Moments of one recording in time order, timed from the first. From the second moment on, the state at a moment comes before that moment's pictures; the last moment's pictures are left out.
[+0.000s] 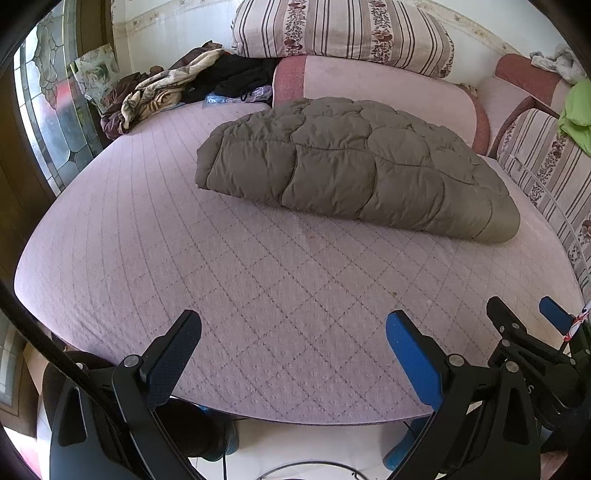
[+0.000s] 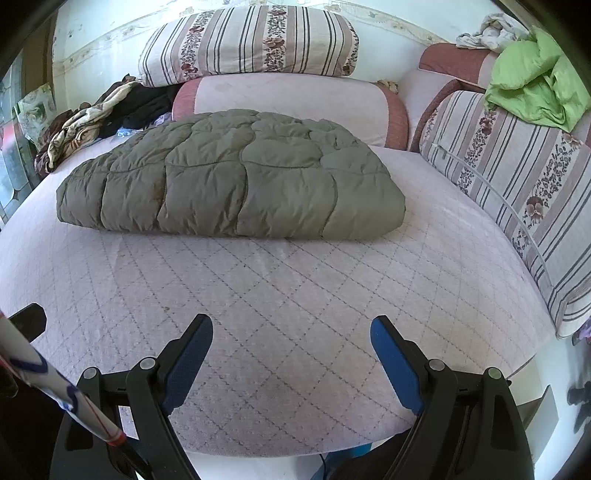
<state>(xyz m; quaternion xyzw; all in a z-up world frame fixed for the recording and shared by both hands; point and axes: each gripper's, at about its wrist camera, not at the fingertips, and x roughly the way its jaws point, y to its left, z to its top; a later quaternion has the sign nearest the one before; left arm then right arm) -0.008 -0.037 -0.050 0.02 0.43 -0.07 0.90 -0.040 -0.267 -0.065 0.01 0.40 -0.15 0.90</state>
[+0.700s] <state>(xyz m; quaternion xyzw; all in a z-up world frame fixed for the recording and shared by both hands) -0.003 -0.034 -0.057 0.02 0.44 -0.07 0.89 -0.039 -0.264 -0.065 0.01 0.40 -0.15 0.90</state>
